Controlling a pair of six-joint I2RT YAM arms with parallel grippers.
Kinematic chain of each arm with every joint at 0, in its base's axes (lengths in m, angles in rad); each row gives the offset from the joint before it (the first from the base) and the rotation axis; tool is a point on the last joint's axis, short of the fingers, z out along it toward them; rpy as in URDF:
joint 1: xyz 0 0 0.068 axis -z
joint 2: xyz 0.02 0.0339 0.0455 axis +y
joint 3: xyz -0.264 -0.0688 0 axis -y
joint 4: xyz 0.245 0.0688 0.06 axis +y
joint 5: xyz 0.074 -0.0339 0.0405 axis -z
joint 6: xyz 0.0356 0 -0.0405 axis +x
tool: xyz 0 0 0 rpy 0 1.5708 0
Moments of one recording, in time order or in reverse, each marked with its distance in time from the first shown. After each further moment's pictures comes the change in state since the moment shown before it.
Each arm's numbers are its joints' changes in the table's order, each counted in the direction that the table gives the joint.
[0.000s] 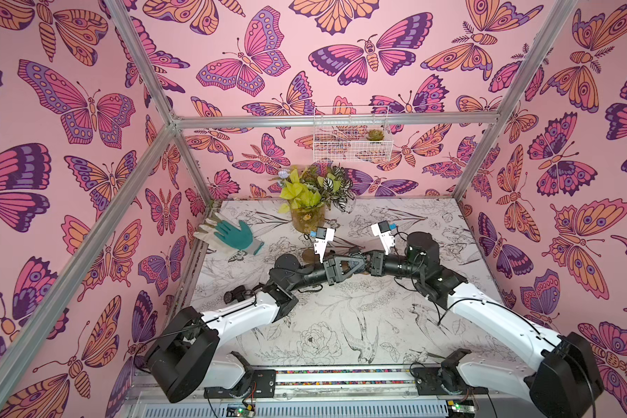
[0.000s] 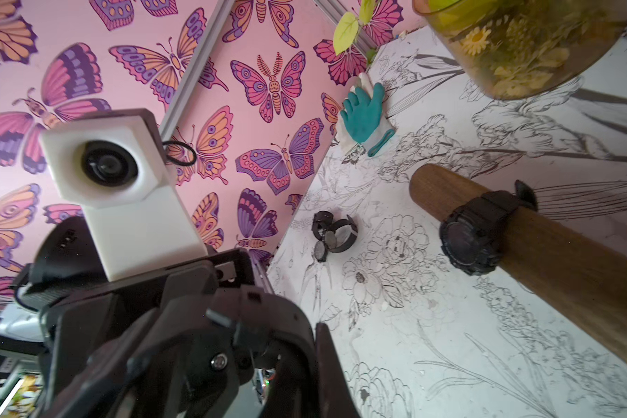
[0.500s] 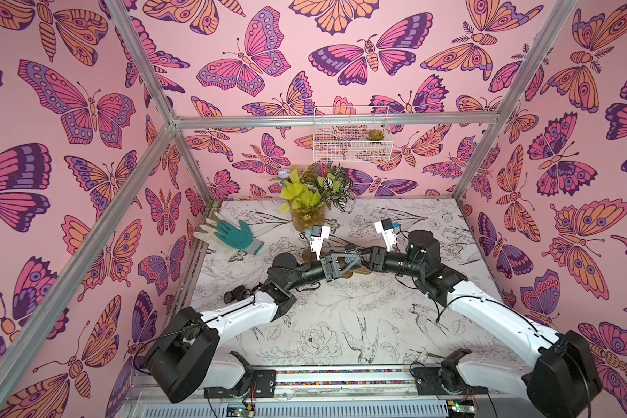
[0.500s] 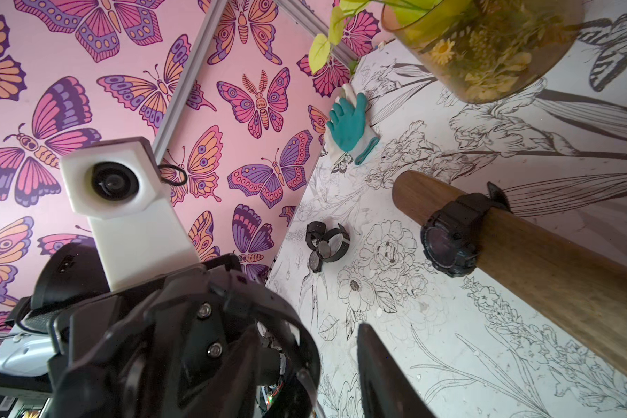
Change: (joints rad) left arm -0.026 0.002 -0.007 -0.022 -0.027 -0.024; right arm 0.029 0.027 0.003 -0.034 -0.015 0.067
